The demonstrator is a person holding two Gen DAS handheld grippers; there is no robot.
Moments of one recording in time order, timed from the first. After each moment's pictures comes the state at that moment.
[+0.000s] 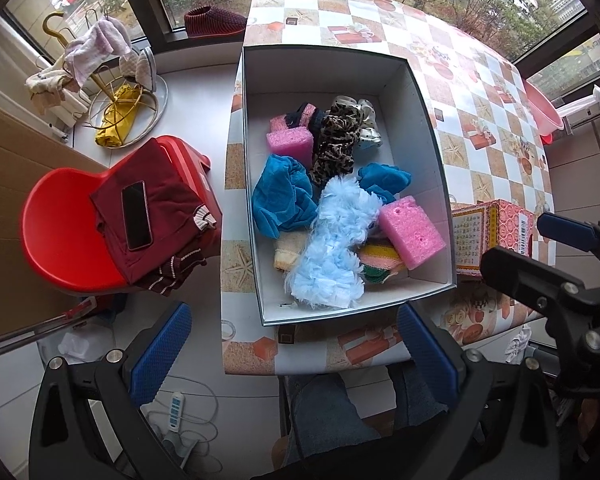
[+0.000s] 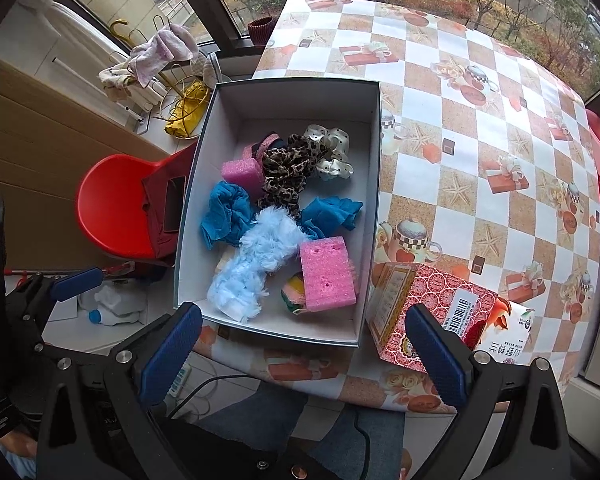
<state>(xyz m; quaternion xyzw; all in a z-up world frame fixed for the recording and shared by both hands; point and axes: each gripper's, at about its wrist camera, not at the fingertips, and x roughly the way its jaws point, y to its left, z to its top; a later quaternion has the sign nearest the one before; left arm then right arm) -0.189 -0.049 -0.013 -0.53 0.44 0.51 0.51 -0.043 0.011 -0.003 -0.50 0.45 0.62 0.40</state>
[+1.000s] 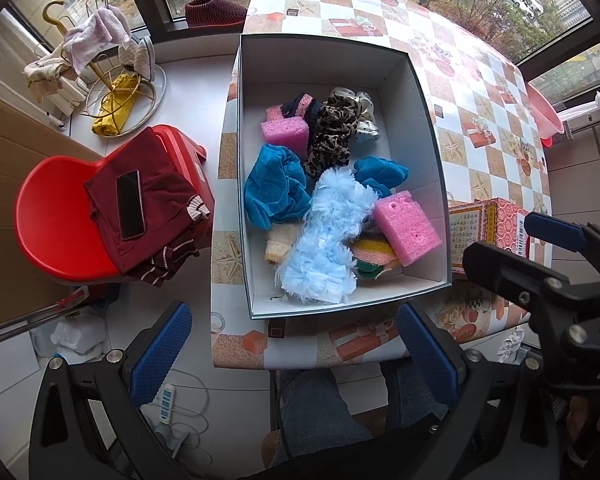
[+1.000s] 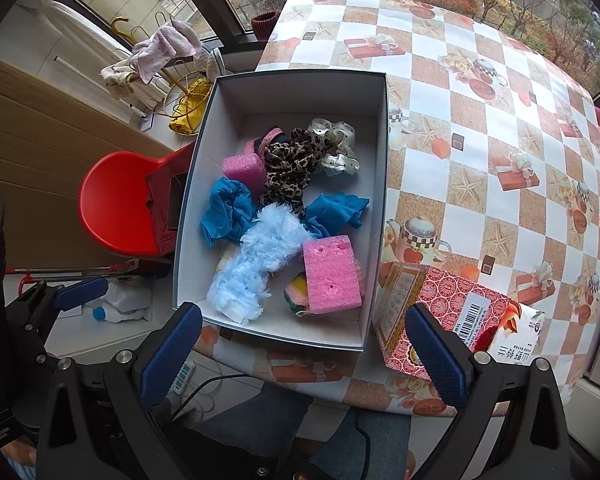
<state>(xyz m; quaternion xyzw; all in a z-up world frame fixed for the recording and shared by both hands) -0.187 -0.049 -0.016 -0.55 0.43 0.50 0.51 -0.044 0.013 -0.014 -0.50 0.46 0.63 0.39</state>
